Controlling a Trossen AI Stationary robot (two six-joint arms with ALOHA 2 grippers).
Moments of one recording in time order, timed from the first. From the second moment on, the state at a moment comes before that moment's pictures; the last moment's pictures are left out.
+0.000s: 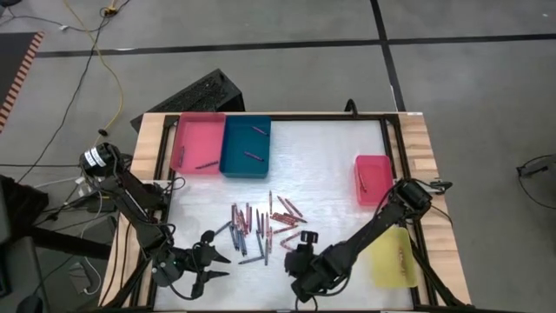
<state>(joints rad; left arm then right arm) -0.98 1.43 0.61 0.30 -0.72 -0.66 0.65 2.02 1.58 -0.71 0.52 0.64</state>
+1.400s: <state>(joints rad) -1.01 1.43 0.61 0.24 -0.90 -0.70 0.66 2.15 1.58 -0.61 0.54 0.58</state>
